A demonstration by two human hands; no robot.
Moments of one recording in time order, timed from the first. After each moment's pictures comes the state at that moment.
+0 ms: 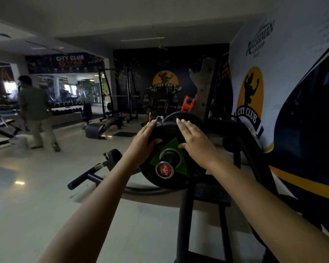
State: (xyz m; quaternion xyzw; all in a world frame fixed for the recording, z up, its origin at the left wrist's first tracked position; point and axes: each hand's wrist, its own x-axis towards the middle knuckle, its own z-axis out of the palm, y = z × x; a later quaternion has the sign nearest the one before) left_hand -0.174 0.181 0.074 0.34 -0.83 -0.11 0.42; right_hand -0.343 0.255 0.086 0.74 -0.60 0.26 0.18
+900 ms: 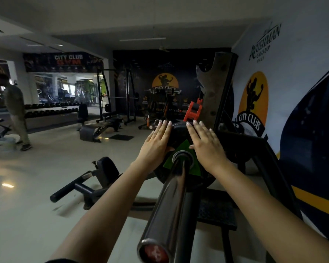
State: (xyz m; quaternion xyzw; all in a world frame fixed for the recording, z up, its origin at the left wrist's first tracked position) left_hand -0.272 -0.007 0.061 0.31 -0.87 0.10 0.37; right_hand -0.430 0.078 0.078 0.68 -0.65 0.22 0.27
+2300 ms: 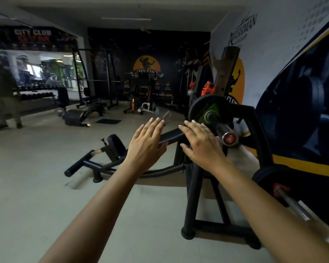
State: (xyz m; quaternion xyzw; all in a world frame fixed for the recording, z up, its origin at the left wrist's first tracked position) left_hand 0.049 0.189 0.016 0.28 -0.86 0.15 0.40; right_hand -0.117 0.274 0.030 0.68 -0.61 0.24 0.33
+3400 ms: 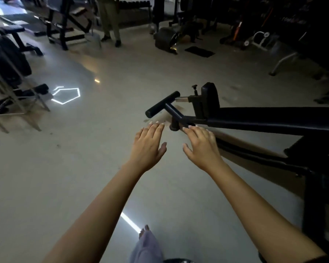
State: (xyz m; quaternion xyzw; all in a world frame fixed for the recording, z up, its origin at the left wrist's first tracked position) left_hand 0.282 -0.276 -0.189 0.61 -0.76 0.03 0.22; right_hand 0.101 -0.297 -0.181 0.83 -0.54 0.17 0.02
